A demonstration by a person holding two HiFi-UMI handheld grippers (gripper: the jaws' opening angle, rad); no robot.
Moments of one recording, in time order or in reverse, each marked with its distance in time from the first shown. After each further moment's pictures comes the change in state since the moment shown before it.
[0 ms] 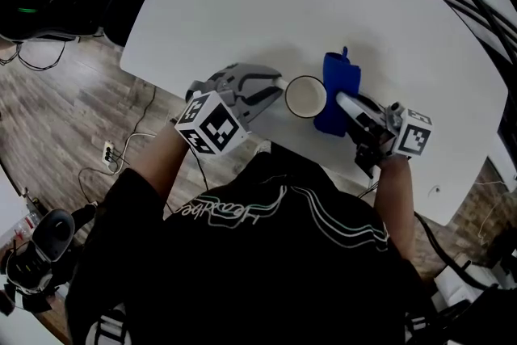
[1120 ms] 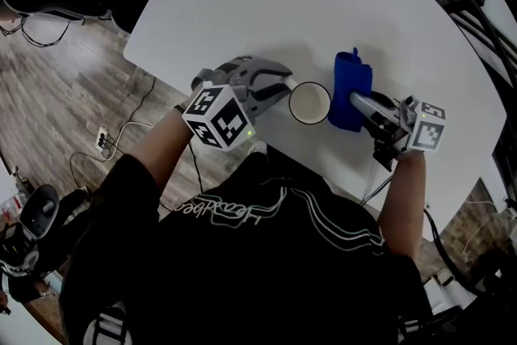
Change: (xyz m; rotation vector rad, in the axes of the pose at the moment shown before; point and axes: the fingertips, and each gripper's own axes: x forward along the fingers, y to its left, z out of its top) left arm -0.001 0.021 -0.024 0.074 0.009 0.012; right arm 0.026 -0.020 0.013 -0.127 0.229 0.029
